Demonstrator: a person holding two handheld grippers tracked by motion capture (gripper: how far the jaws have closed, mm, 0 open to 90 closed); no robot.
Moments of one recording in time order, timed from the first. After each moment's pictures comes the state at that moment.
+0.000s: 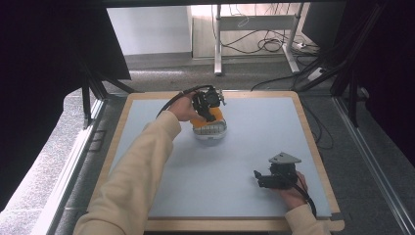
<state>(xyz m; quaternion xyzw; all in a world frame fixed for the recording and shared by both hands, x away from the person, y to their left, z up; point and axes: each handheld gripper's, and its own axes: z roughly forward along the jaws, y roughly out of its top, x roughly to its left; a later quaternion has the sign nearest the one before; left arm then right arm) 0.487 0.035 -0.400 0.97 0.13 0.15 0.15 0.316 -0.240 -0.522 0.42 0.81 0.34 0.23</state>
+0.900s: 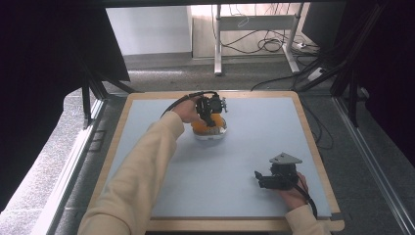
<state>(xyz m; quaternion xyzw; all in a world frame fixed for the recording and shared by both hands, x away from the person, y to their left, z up) 0.499 0.026 -0.429 0.98 0.08 0.12 0.11 0.315 -0.243 -0.523 0.43 0.81 0.33 0.23</state>
